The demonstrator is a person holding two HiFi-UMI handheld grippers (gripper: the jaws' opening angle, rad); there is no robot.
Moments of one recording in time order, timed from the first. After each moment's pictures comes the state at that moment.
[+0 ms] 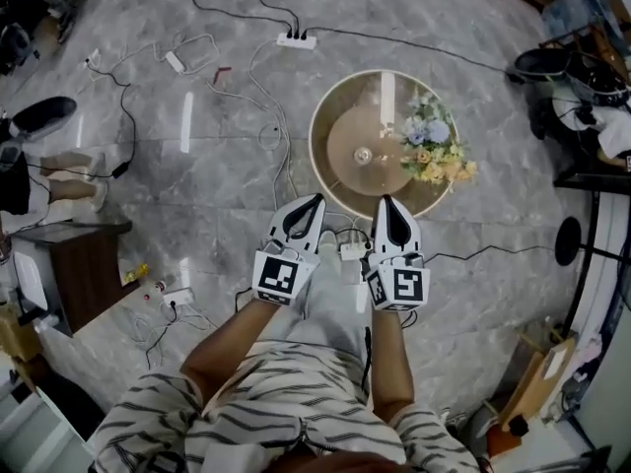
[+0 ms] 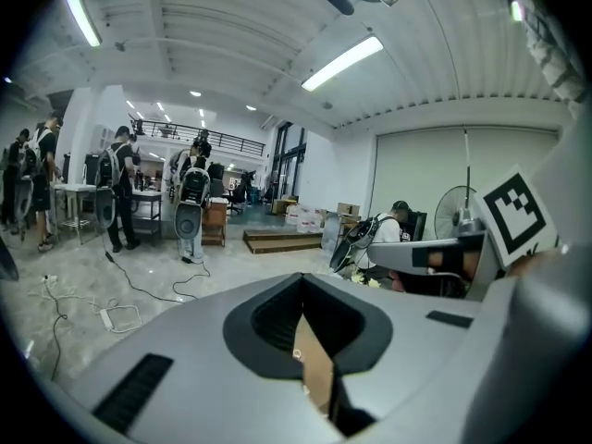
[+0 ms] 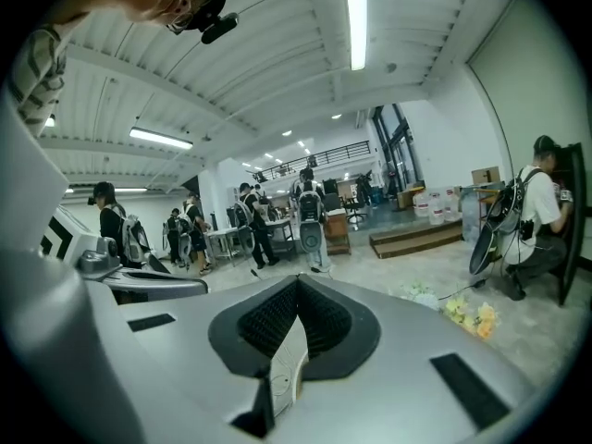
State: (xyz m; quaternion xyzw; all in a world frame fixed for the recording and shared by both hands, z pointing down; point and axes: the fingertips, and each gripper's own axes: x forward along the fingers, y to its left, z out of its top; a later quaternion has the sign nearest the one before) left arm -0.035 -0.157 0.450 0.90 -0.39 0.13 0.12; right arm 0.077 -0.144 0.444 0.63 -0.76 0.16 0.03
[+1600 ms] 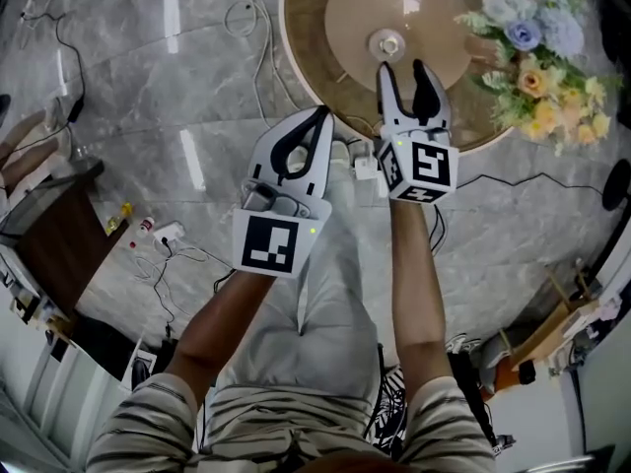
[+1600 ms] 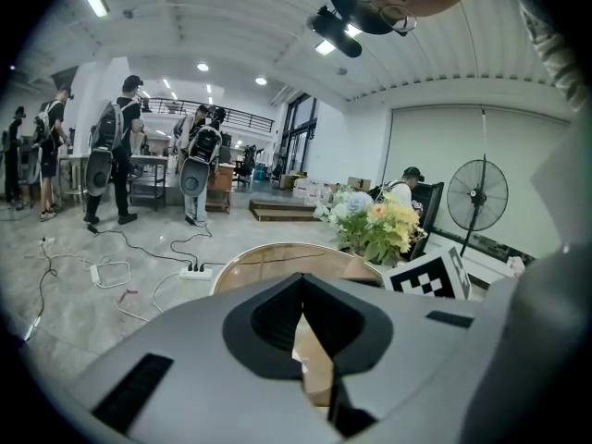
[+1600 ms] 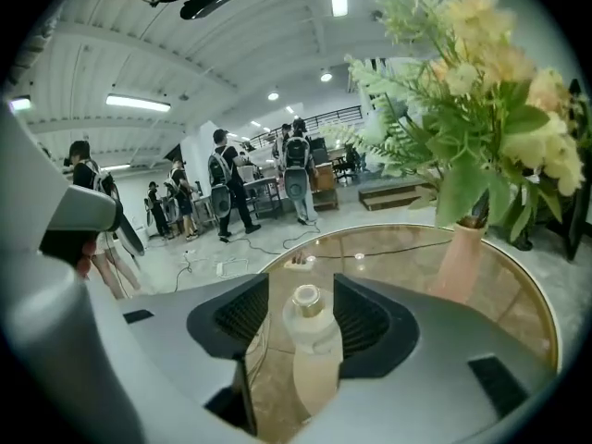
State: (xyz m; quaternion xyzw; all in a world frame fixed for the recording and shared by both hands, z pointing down) left arm 0.006 -0.202 0.722 0.88 -0.40 0.17 0.18; right arm 0.112 -0.241 0.821 0.63 -0.74 0.24 0.10
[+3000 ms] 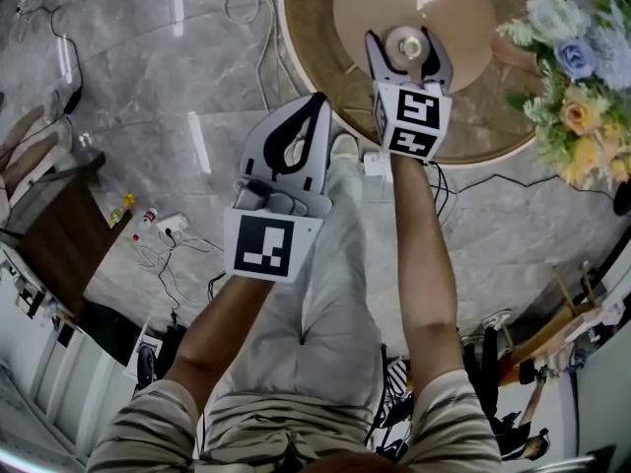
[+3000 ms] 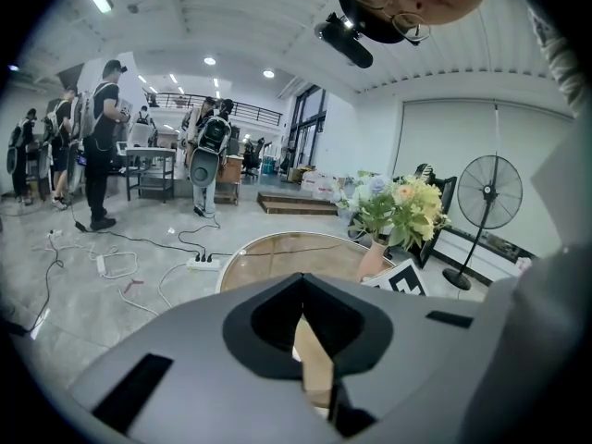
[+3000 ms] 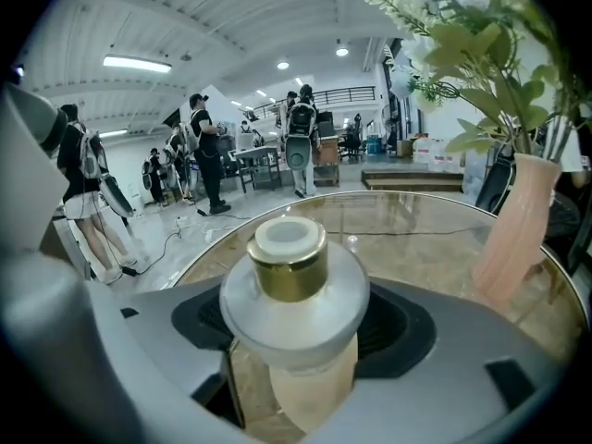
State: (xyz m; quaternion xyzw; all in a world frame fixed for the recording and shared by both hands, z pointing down) left arm 0.000 -0.227 0.767 0.86 -0.42 0.19 0.20; right arm 0.106 -0.292 0.927 0.62 -0.72 0.25 0.19
